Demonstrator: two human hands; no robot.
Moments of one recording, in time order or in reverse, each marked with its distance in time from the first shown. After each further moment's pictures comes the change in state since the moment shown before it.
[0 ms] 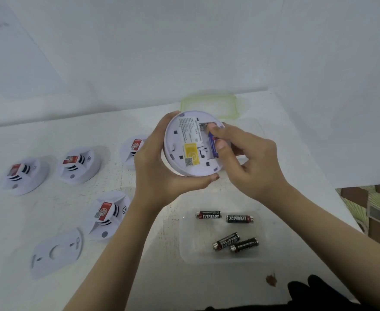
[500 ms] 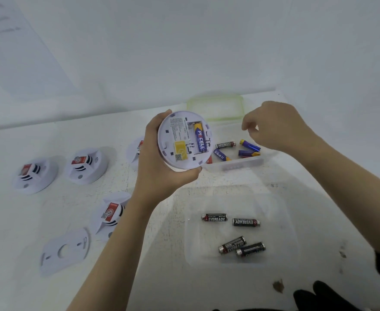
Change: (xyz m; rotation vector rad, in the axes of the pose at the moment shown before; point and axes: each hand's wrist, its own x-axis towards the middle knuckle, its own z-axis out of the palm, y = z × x) left_hand 0.002 -0.030 -0.005 -0.026 -0.036 -0.171; right_hand 0.065 0.068 -0.037 -0.838 -0.609 0.263
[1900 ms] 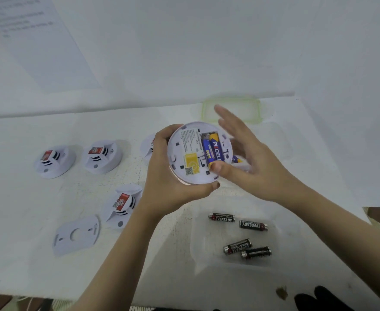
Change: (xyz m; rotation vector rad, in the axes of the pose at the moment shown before) left_hand -0.027 0.024 -0.008 -0.139 -0.008 -0.105; right_hand -0.057 -0.072 0.006 1.138 -0.021 -0.359
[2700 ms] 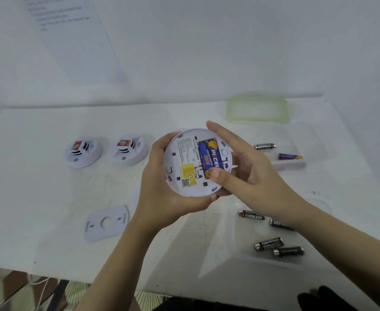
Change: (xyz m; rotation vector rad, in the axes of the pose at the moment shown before) left_hand -0.034 0.005 -0.056 0.081 0.054 0.029; right_hand 0.008 -0.039 0.066 0.438 -0.021 0.197
